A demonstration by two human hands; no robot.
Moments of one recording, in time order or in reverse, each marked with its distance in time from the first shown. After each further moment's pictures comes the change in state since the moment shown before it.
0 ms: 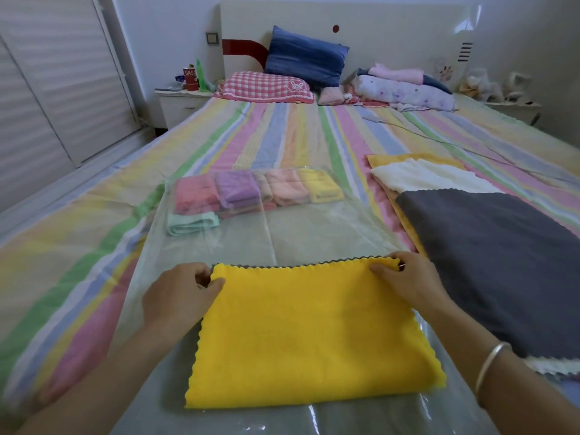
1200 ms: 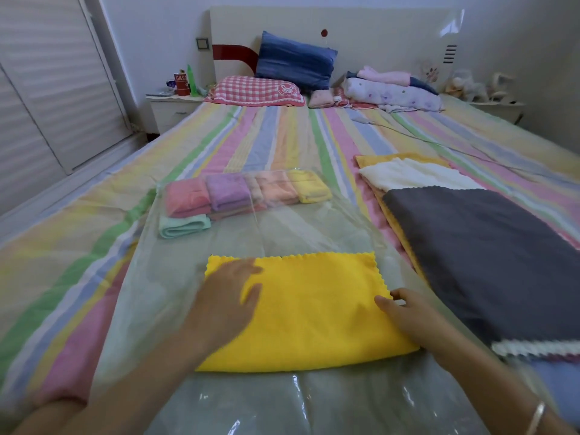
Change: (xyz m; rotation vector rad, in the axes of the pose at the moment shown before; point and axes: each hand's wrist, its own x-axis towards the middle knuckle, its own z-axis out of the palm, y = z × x) left_hand -0.023 0.038 0.032 -0.046 -0.066 0.519; right_hand -0.055 0.027 -0.007 0.169 -0.241 0.327
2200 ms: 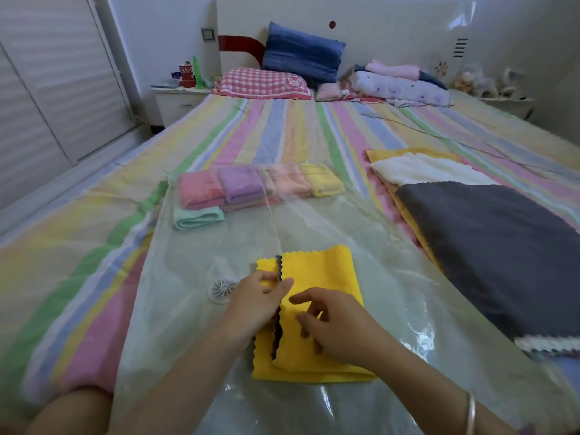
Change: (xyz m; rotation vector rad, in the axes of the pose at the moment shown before) left_hand -0.001 0.026 0.003 -0.650 -0.209 -0.679; right_hand -0.062 -0.070 0.093 -0.179 -0.239 -0.522
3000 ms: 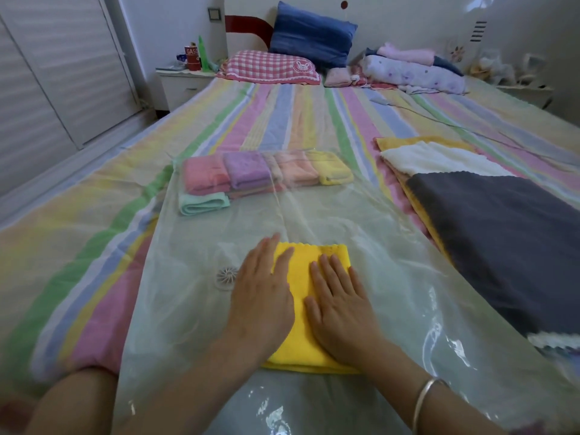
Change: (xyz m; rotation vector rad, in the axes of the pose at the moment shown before) left_hand -0.015 -0.014 0.011 0.799 0.413 0.731; right_hand 0.034 0.060 0.040 -0.765 0.337 -0.173
